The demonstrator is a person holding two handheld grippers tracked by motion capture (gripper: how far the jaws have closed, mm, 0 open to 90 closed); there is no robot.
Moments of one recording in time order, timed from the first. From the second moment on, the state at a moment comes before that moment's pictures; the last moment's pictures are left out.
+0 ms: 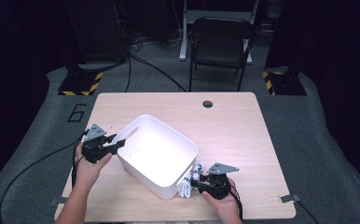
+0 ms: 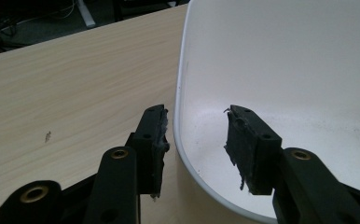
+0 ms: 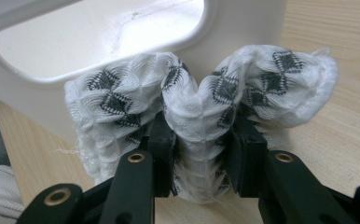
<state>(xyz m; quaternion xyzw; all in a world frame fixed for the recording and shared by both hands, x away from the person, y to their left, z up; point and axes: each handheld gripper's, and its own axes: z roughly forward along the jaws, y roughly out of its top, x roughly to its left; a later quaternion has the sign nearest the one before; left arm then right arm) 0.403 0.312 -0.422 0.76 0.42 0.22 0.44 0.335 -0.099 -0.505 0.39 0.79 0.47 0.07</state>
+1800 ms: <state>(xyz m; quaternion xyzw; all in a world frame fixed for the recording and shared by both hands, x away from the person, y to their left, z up) 0.384 0.296 -0.422 0.78 0.45 0.21 0.39 0.309 -0.107 -0.438 0.34 0.74 0.57 0.12</state>
